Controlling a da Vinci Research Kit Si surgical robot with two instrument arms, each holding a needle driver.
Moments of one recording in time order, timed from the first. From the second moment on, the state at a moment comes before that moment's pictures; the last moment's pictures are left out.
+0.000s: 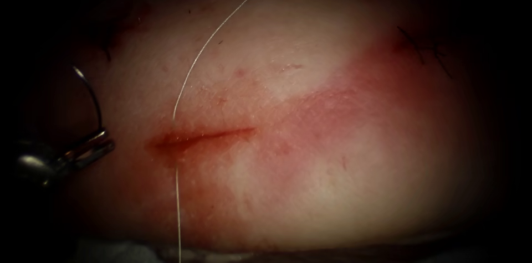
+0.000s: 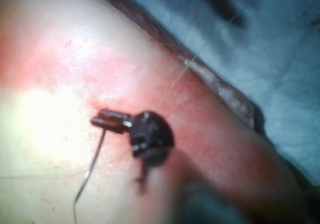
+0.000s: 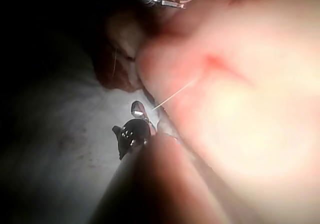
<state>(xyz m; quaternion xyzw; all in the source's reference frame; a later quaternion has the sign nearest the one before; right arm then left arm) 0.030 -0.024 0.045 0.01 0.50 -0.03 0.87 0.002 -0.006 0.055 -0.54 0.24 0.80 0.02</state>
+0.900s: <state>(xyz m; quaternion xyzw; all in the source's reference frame) 0.042 -0.014 0.072 -0.05 0.52 -0.14 0.84 0.002 -0.006 0.055 -0.55 0.24 0.80 0.02</state>
